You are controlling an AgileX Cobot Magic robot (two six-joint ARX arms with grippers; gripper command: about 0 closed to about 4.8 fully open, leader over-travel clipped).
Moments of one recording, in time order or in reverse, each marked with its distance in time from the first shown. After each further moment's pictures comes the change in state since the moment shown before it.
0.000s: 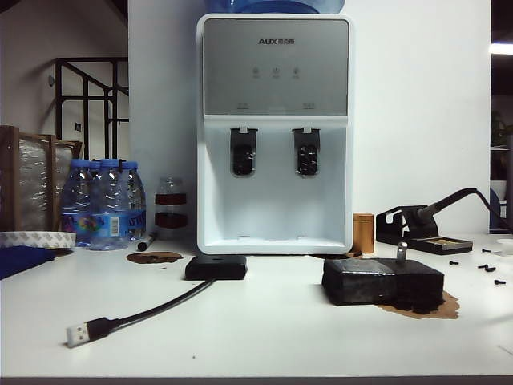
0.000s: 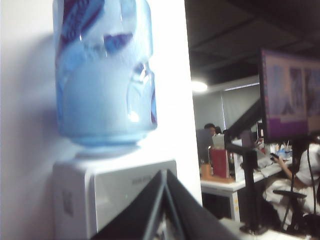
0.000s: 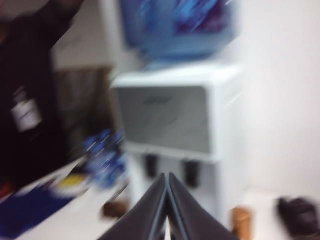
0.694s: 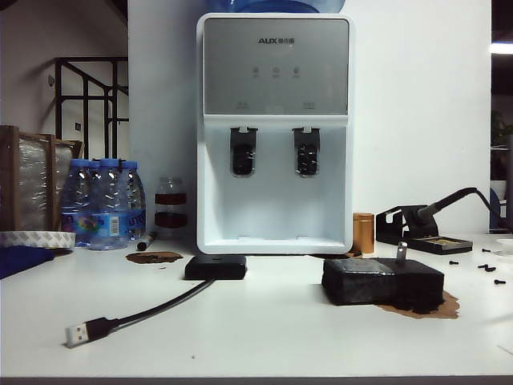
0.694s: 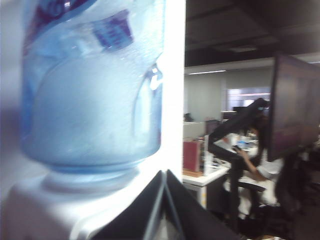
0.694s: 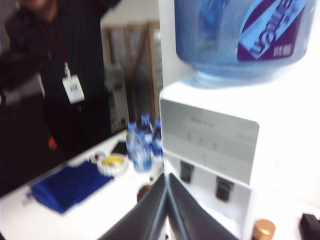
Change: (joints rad) left arm 0.000 0.867 0.605 0.204 0.175 -0.089; right arm 0.000 0.493 0.837 -0.586 -0.160 -0.141
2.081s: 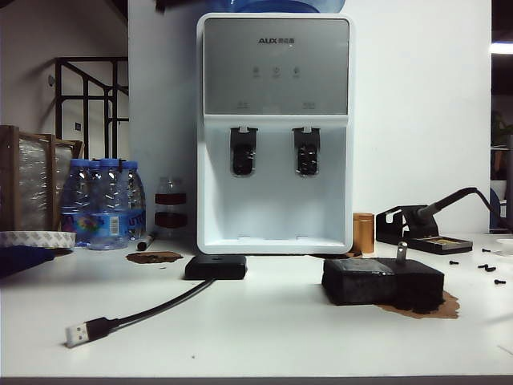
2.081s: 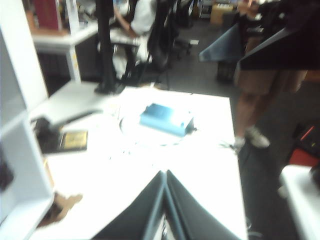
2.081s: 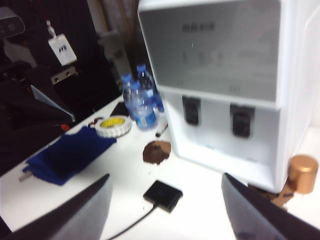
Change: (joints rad) left arm -0.306 0.313 0.075 -0.632 0.203 0.623; right arm 0.077 -0.057 -0.621 0.472 0.047 0.142
